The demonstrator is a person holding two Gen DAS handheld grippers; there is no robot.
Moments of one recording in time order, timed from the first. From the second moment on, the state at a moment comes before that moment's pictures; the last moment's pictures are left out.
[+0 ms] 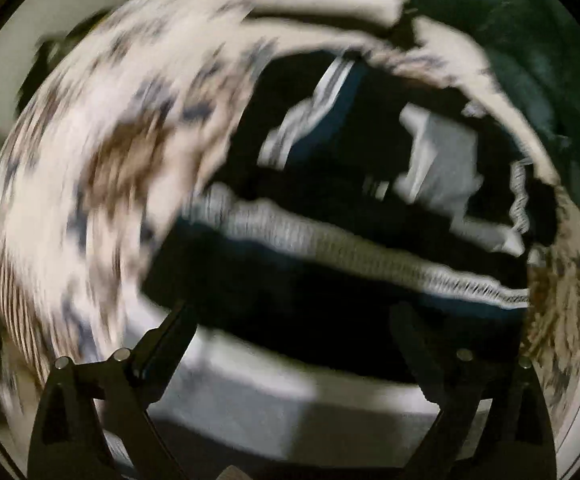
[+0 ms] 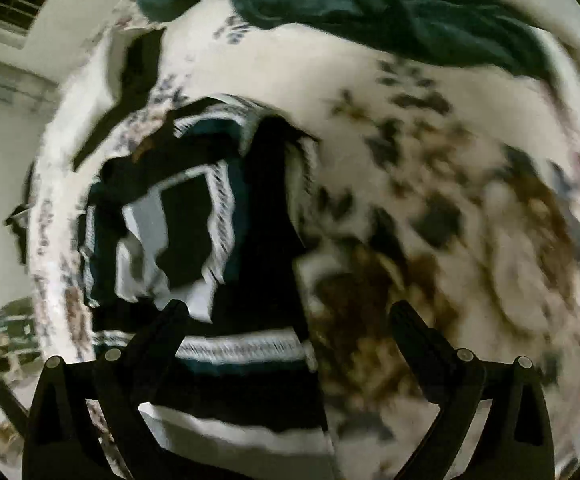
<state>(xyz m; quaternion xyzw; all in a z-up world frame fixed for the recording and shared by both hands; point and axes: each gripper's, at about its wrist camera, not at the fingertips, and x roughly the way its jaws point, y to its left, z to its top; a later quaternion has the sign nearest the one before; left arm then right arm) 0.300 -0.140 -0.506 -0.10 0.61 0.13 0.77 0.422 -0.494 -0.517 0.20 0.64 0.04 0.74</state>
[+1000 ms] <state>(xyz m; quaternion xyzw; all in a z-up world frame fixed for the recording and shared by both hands) 0.203 -0.354 -0.610 -0.07 0.67 -0.02 0.73 0.559 -0.549 -0.581 0.19 0.72 0.21 0.63</state>
